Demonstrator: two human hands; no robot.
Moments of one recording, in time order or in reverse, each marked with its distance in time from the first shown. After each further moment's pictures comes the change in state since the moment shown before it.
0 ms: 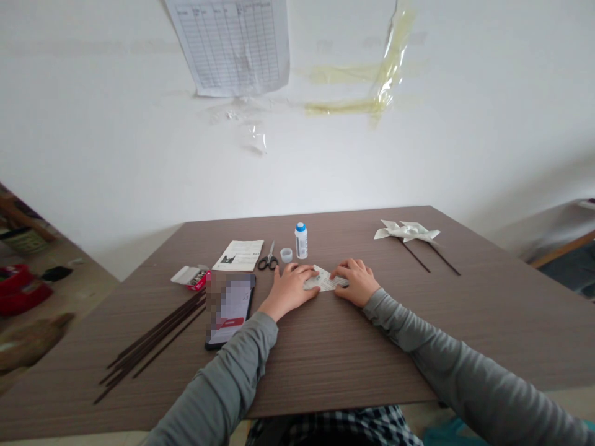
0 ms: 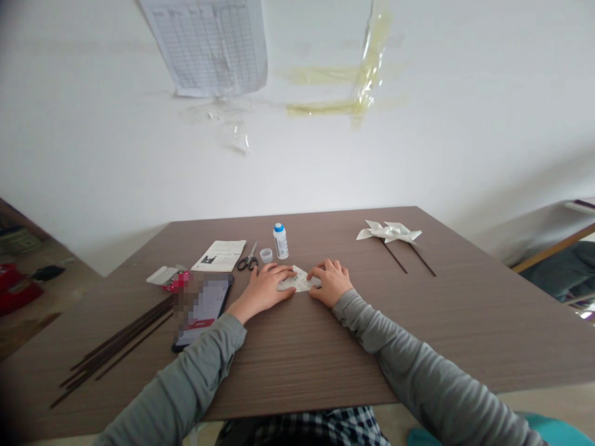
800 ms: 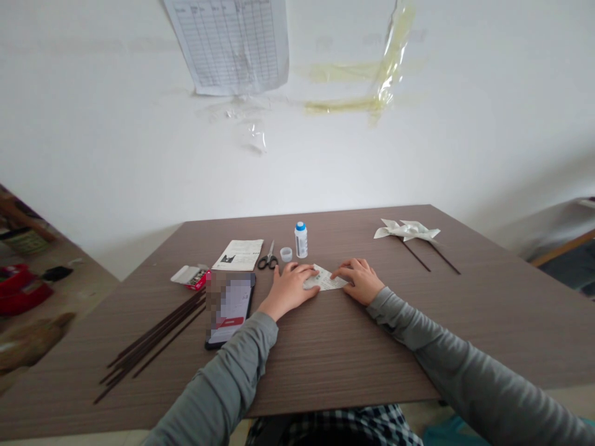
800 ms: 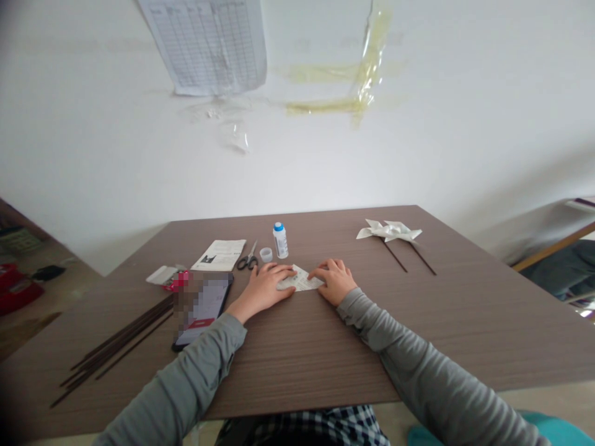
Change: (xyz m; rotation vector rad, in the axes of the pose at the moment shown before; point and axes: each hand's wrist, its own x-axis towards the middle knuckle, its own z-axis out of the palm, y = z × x) left_hand 0.000 -0.001 0.001 -0.012 0.014 0.002; right_hand 0.001 0.020 0.001 -0.024 -0.043 -0.051
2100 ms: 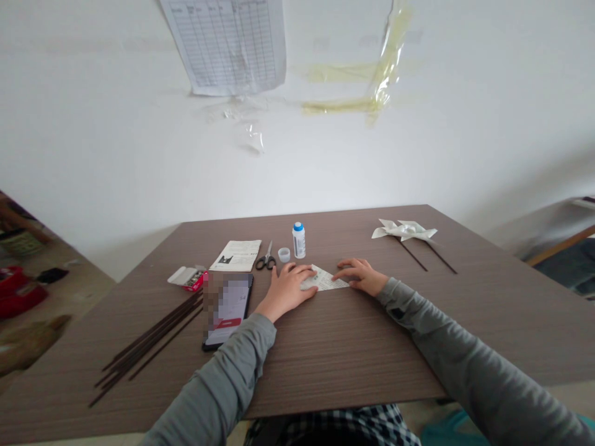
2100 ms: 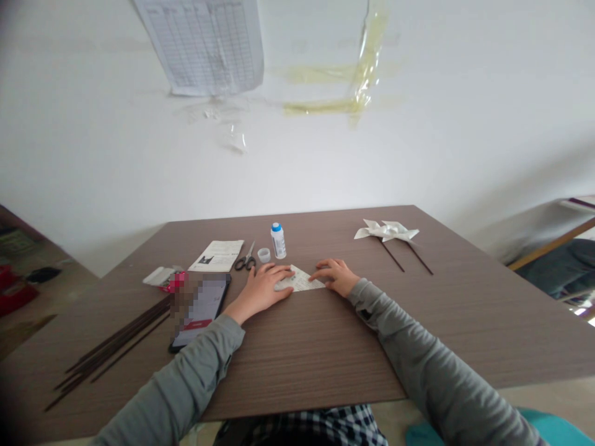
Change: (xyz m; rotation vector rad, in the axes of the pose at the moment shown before) left_hand -0.003 0.011 -0.008 0.026 -0.081 -0.065; right_hand 0.036 0.068 0.022 0.166 -0.173 -0.133
